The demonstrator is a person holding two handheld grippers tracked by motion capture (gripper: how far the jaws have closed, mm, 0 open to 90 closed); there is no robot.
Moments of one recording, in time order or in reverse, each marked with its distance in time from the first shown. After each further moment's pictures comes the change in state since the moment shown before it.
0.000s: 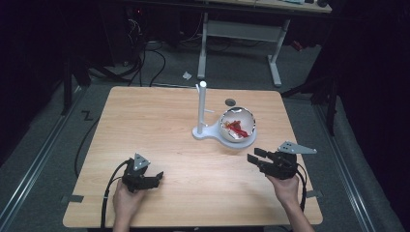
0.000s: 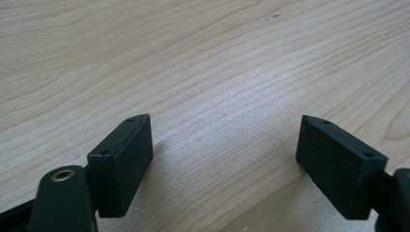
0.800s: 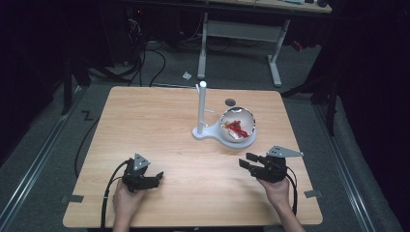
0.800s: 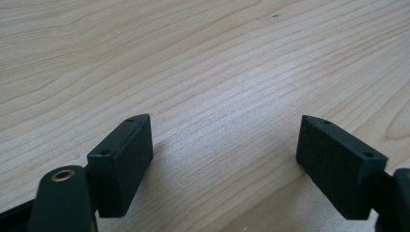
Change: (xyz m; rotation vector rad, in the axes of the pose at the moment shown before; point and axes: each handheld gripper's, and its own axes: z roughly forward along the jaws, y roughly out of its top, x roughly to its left) left arm 0.000 0.000 0.000 0.001 0.000 0.002; right arm 0.006 -0.018 0.025 0.039 0.016 -0.005
